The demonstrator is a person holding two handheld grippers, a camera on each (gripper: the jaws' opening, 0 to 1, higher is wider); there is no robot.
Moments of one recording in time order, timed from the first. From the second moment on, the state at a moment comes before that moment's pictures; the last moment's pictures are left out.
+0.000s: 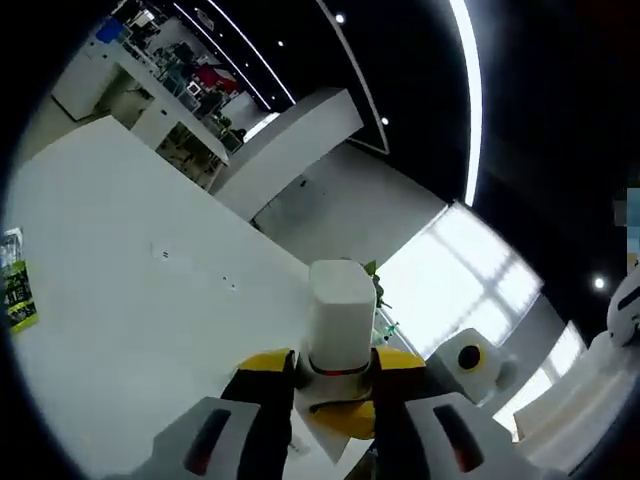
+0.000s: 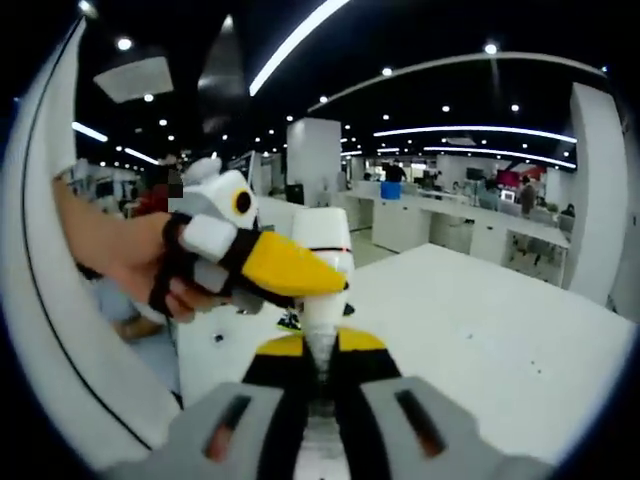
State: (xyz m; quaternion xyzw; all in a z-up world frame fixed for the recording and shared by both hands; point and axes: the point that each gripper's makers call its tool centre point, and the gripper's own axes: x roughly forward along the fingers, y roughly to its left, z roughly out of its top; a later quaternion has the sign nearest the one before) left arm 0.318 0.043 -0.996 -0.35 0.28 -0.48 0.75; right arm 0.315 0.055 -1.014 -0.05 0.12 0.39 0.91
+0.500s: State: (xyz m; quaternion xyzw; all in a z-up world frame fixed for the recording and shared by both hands) left arm 0.318 0.055 -0.997 -0.38 0.29 -0.45 0.76; right arm 0.313 0.066 -1.015 -0.04 0.15 0.40 0.90
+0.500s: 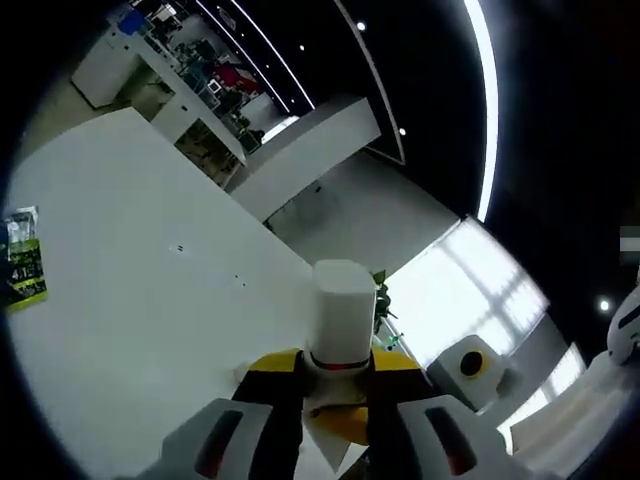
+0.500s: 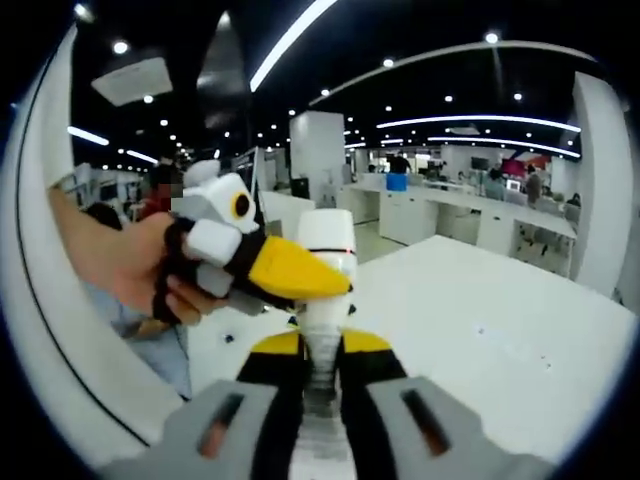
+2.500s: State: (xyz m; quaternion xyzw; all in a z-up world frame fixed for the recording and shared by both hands) left arm 0.340 0.096 -0.998 -0.60 0.22 -0.42 0.65; right arm 0.298 0.042 -1.004 0.52 0.19 0.40 0.73
